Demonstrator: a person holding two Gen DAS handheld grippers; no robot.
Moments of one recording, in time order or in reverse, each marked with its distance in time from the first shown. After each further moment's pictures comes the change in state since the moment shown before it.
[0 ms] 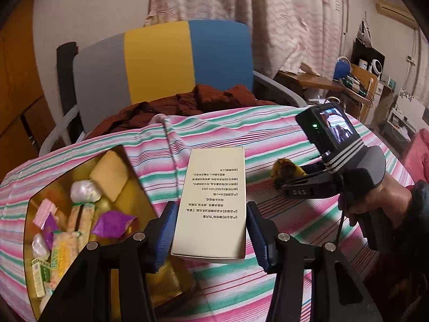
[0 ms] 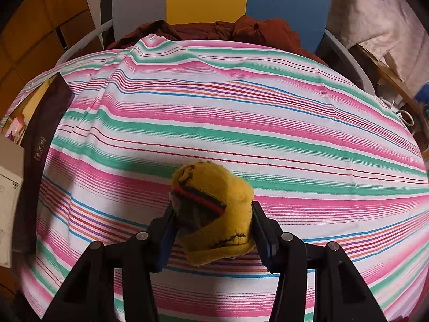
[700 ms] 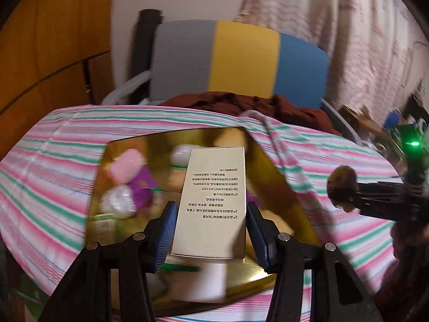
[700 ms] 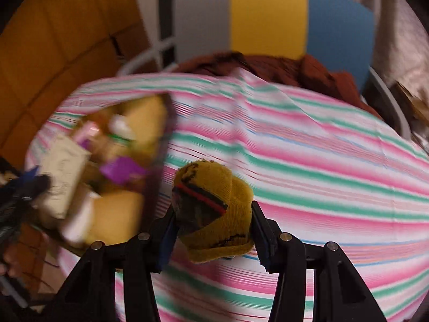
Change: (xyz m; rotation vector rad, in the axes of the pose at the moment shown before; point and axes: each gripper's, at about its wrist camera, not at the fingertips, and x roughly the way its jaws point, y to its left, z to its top) left arm -0.046 0.158 -0.049 -0.332 -0.013 0.175; right arm -0.078 0.138 0.007 -0.109 -0.148 0.240
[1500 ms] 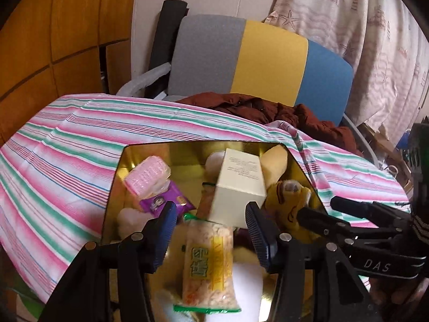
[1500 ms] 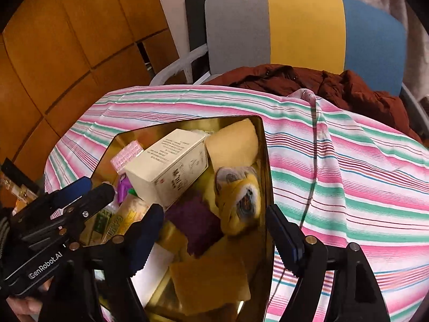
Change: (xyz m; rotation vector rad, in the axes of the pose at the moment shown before) left arm 0.035 0.038 0.025 -0.083 0.014 0.038; right arm 0.046 0.096 0.039 -0.009 -0.039 0.080
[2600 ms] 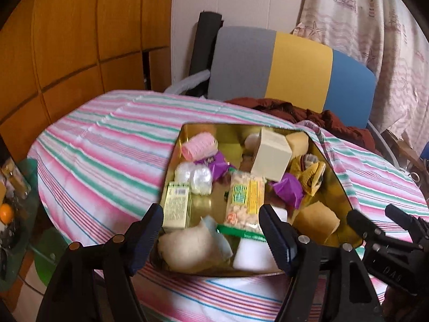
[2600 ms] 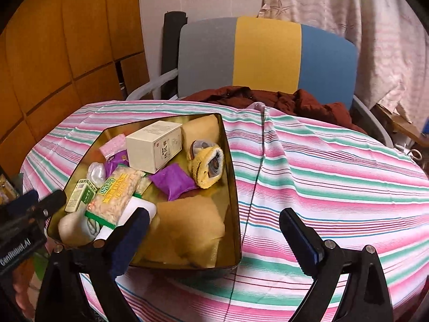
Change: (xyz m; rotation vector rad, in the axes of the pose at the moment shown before) left arm -0.067 0.016 -0.064 -0.077 -0.043 0.177; right arm -0.067 0.019 -0.081 0.012 -0.173 -0.229
